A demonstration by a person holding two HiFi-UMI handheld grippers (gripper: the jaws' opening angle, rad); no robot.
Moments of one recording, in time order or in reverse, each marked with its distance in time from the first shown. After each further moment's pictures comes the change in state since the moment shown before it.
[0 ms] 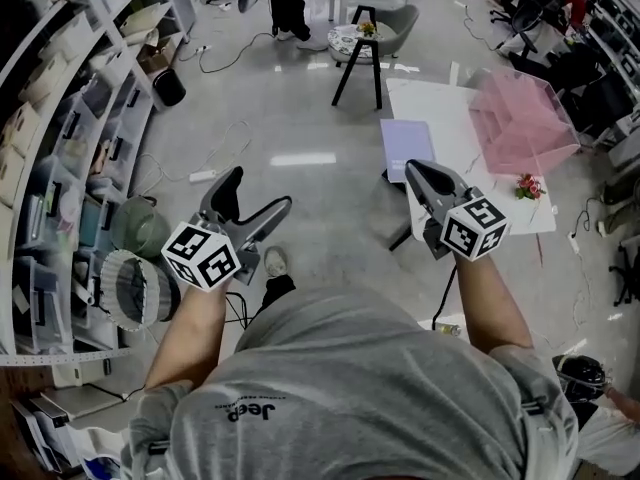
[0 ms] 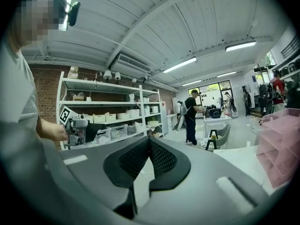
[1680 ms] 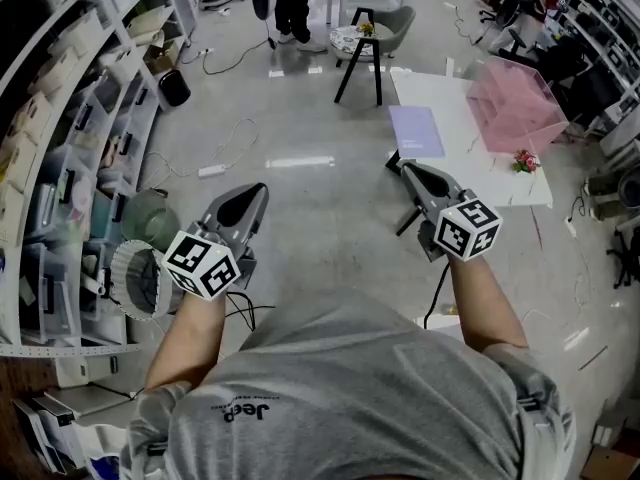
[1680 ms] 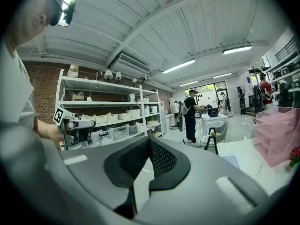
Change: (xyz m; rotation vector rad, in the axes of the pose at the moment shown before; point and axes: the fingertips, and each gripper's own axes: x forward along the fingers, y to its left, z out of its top) left arm -0.137 -0.031 0.011 0.093 -0.015 -0.013; right arm -0.038 0.126 -0.008 0.020 0.000 -0.057
